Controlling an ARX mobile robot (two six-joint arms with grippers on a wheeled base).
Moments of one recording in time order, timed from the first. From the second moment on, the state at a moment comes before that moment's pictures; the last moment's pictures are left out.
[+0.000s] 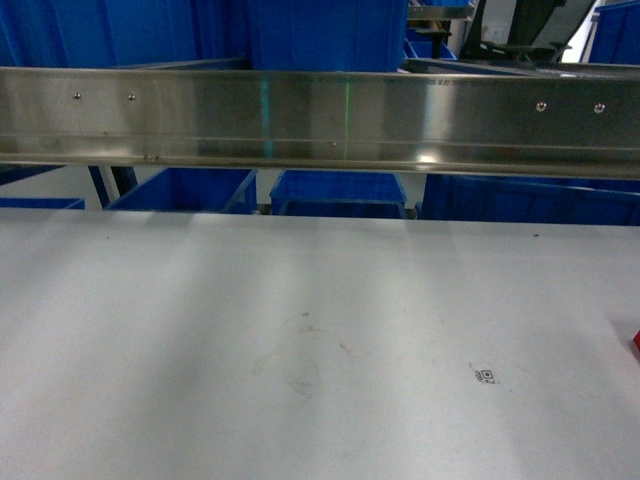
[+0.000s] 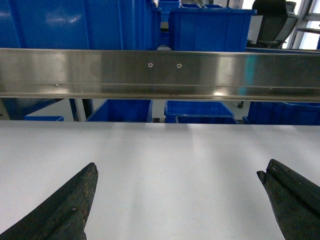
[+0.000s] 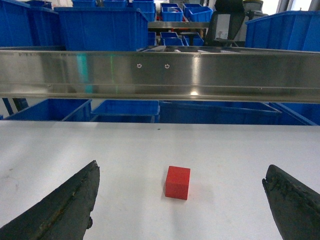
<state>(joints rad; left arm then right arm) 0.00 0.01 0.01 0.00 0.00 -0.01 0.00 0.00 0.01 0.00 0.00 0.01</state>
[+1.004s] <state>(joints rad) 0.00 0.01 0.01 0.00 0.00 -0.01 0.00 0.03 0.01 0.01 0.00 0.02</state>
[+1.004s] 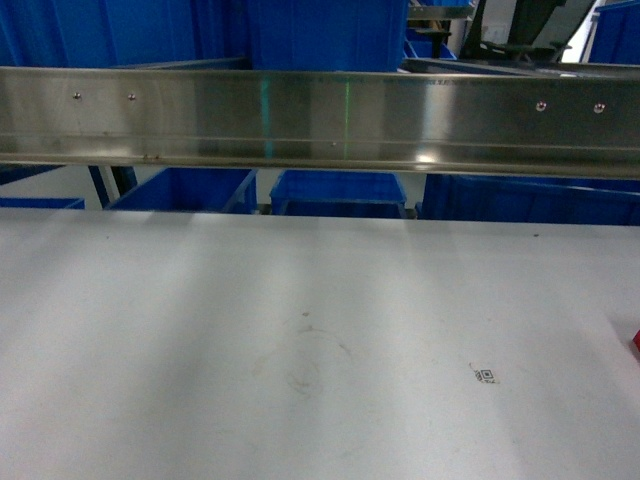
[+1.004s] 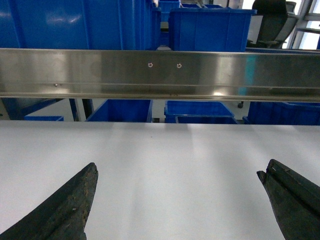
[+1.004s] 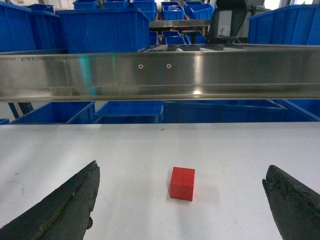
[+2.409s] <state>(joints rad) 0.00 0.01 0.01 0.00 0.00 -0.01 0.01 1.88 0.54 0.91 0.11 0.06</state>
